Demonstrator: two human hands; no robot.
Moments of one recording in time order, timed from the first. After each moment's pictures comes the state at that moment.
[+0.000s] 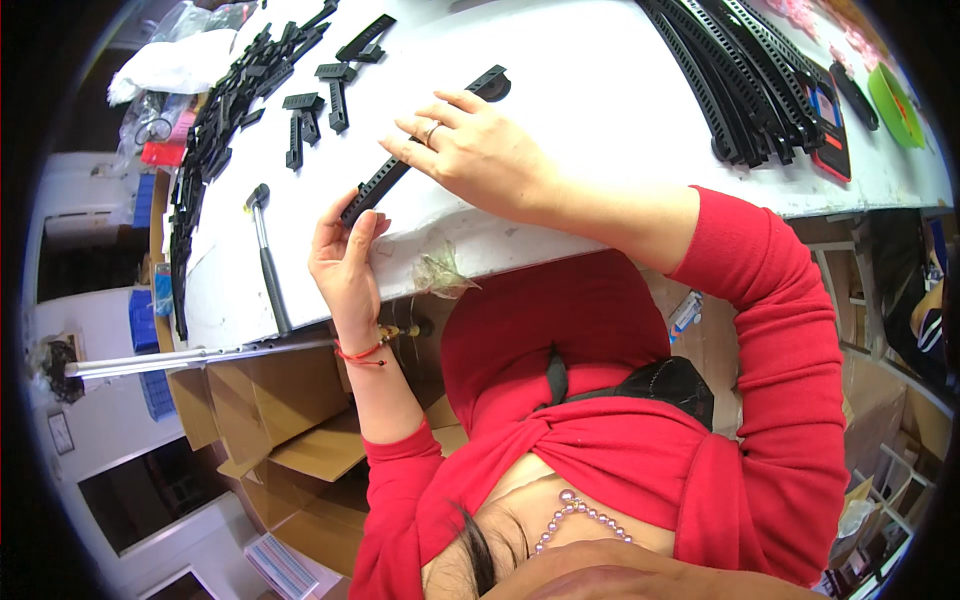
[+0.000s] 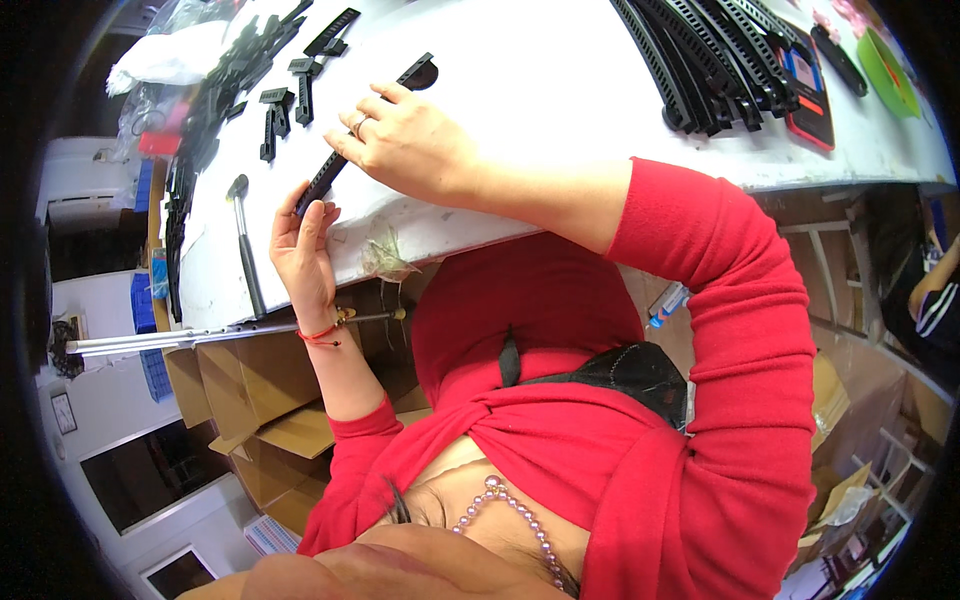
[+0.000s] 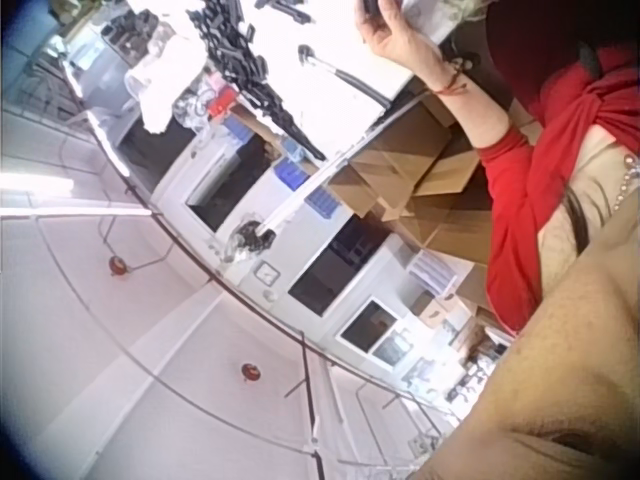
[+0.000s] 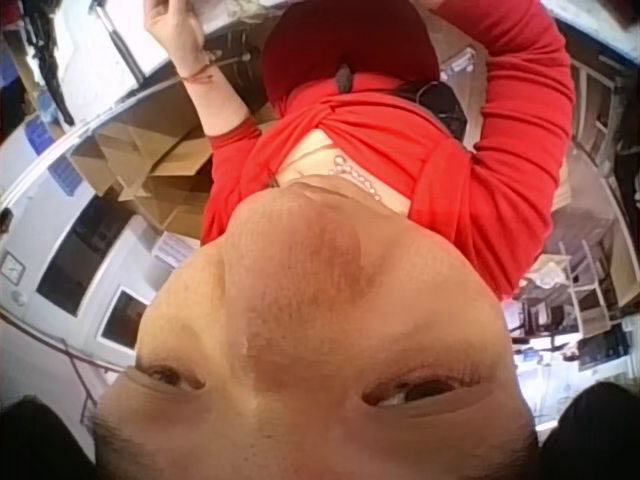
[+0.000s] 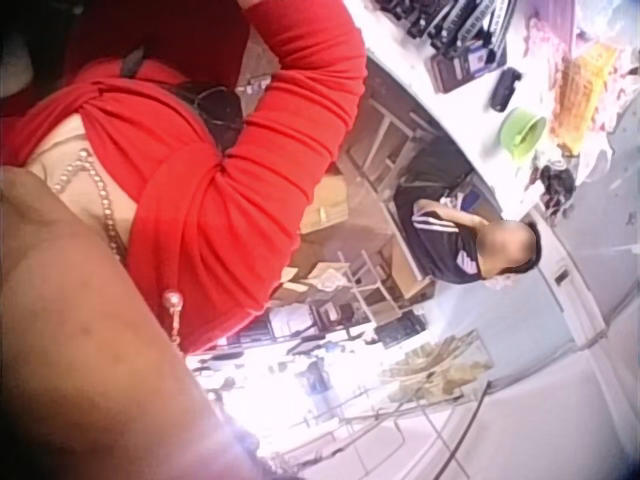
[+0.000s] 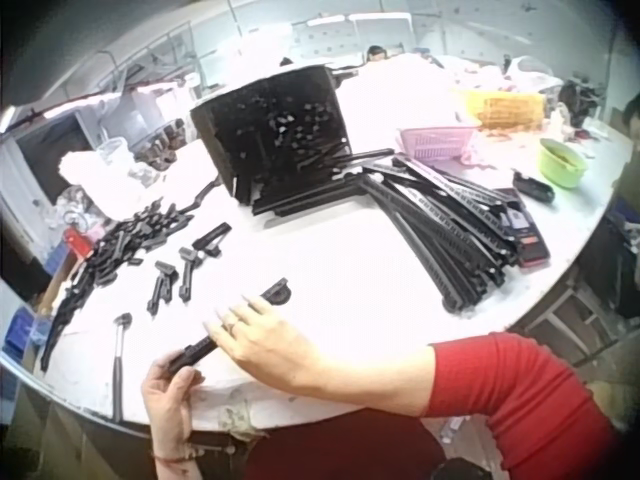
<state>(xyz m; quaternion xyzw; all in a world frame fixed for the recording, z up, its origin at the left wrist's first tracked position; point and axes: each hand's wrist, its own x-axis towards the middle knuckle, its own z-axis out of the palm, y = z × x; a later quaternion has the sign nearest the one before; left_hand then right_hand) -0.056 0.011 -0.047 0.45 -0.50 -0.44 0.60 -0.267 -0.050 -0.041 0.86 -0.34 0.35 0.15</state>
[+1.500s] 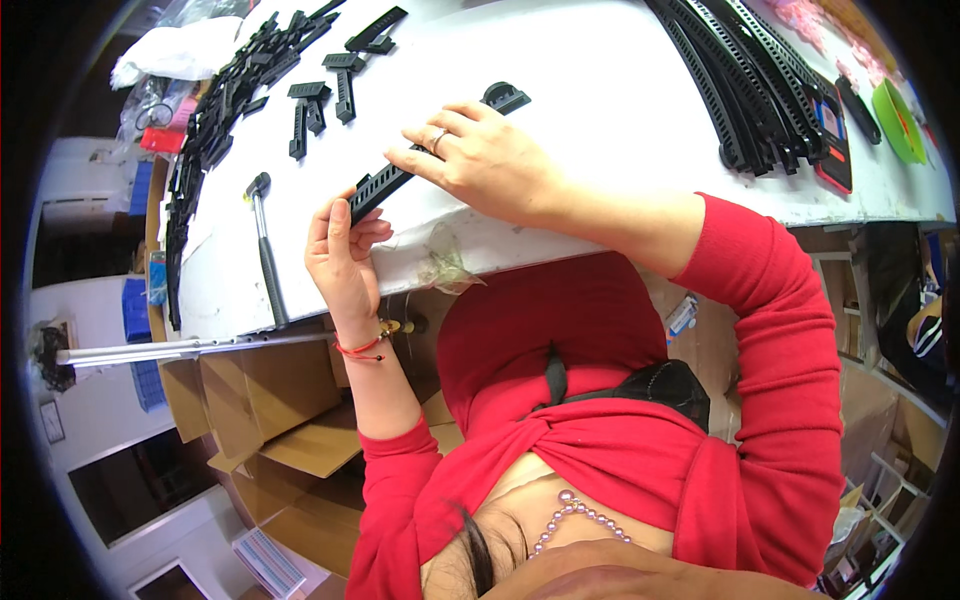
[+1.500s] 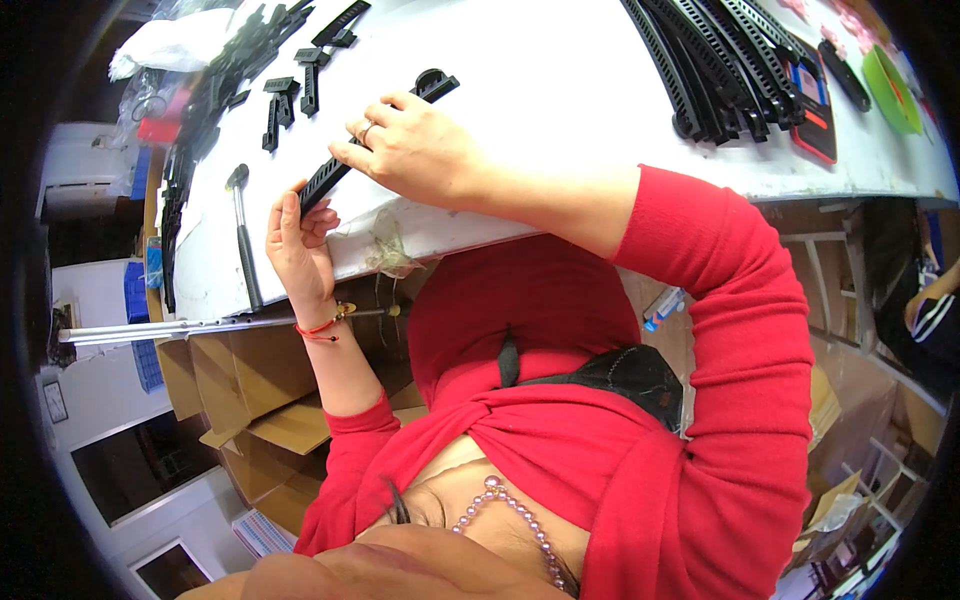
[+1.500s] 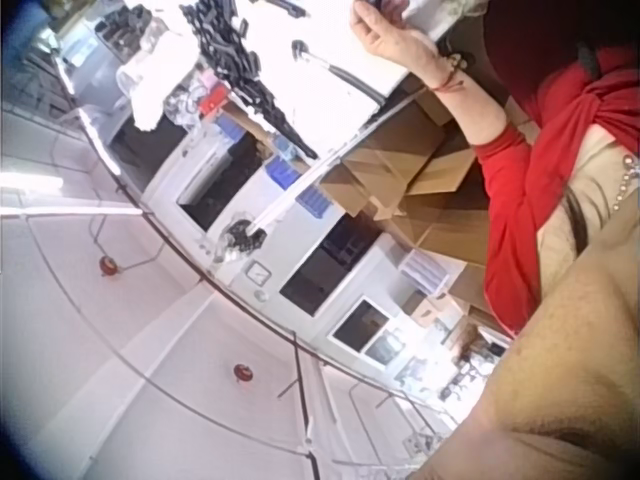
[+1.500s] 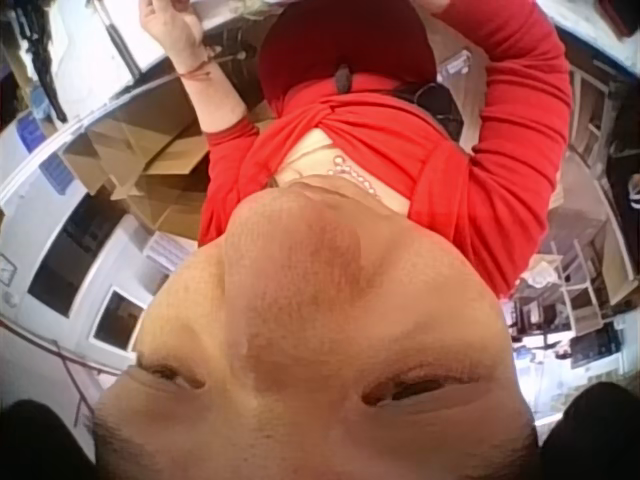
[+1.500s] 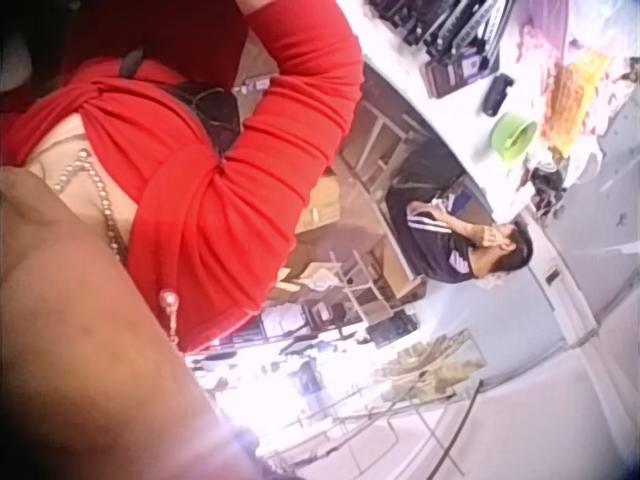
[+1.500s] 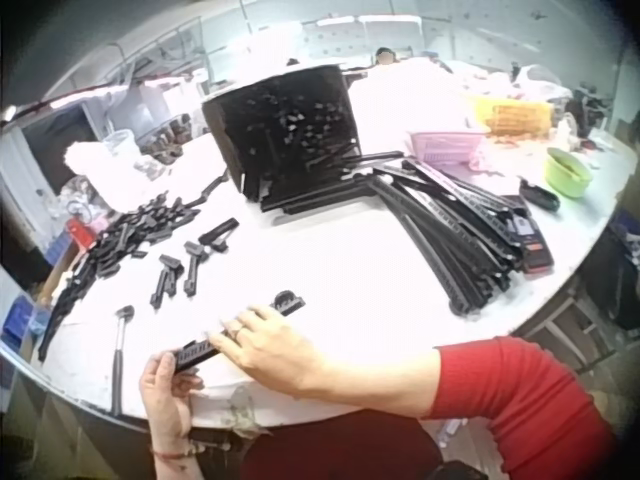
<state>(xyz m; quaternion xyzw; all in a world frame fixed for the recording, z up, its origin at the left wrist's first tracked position) -0.046 0.009 -0.048 0.45 -0.46 -0.44 0.63 -0.260 -0.051 -0.050 0.85 -0.29 0.39 0.20</state>
